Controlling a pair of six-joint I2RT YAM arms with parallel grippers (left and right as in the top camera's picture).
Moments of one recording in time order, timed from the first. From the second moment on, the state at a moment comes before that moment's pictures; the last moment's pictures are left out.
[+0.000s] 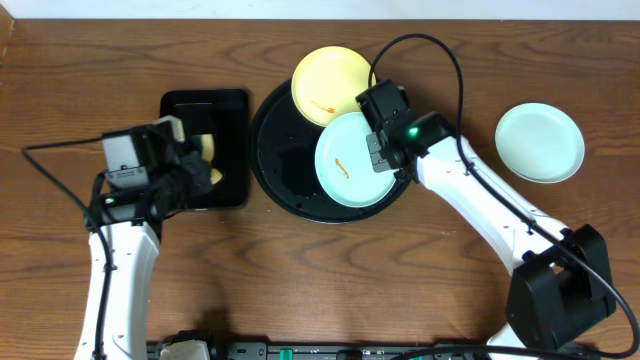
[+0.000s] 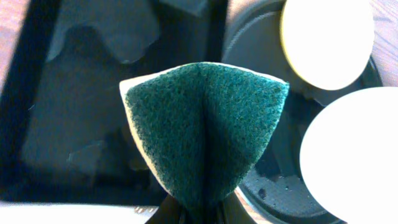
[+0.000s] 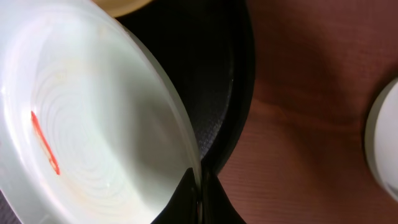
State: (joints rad) left arm 0.15 1.23 0.90 -0.60 0.33 -0.22; right arm 0.55 1.78 1.39 -0.81 0.33 0.31
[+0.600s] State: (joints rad) left arm -0.29 1.38 0.93 -0.38 0.23 -0.42; right arm 0.51 1.78 1.36 -0.82 0.14 0.42
